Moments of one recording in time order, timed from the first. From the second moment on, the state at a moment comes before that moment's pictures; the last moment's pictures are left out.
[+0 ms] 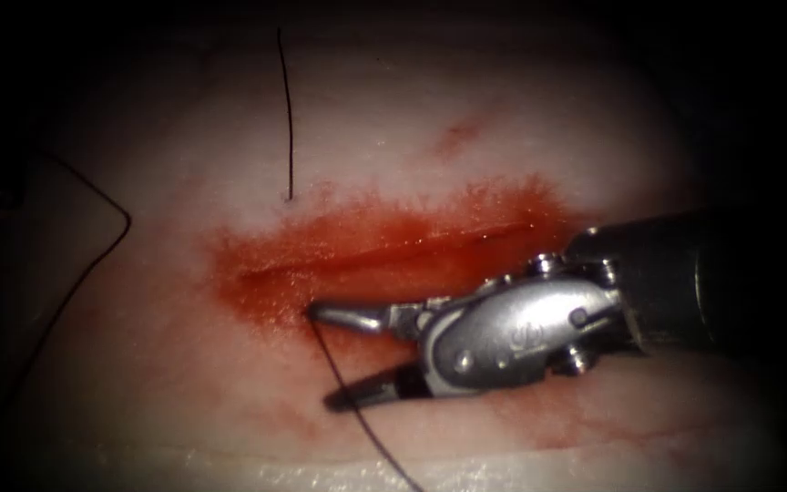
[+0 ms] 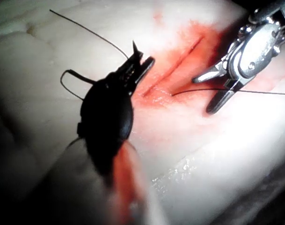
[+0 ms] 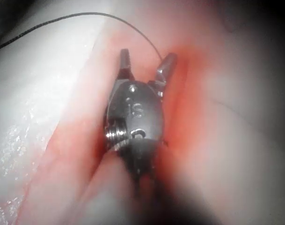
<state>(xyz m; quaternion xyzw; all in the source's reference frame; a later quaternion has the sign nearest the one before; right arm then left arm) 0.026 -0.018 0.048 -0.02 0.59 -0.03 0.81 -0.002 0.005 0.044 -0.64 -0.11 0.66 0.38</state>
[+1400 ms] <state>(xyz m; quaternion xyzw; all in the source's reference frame) 0.024 -0.023 0.042 0.05 0.58 -0.03 0.81 -0.002 0.005 0.045 -0.64 -0.11 0.66 0.38</state>
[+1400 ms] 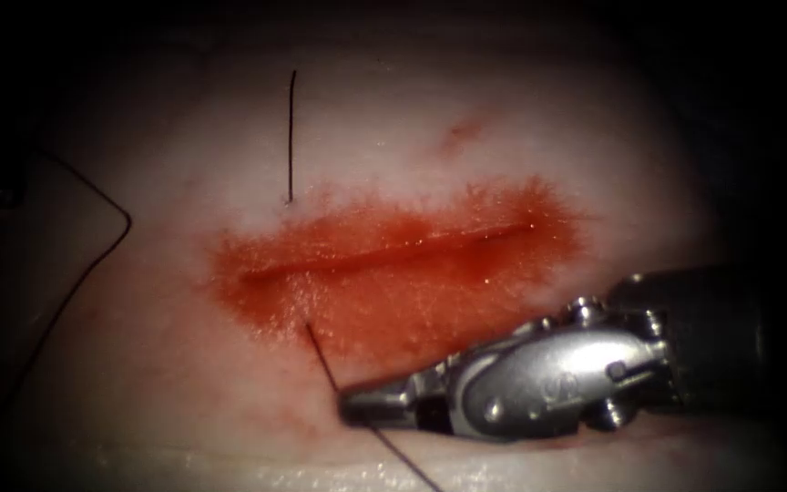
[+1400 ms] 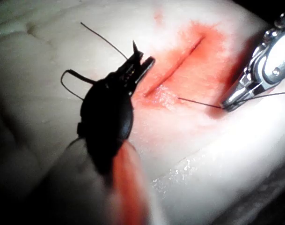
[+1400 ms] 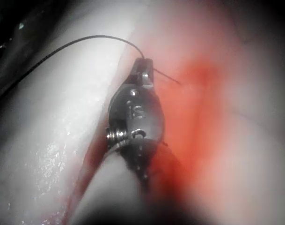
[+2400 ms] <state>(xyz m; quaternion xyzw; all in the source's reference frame) 0.017 -0.017 0.038 -0.01 0.39 0.04 0.92 -0.002 0.005 0.044 -0.64 -0.11 0.66 0.38</state>
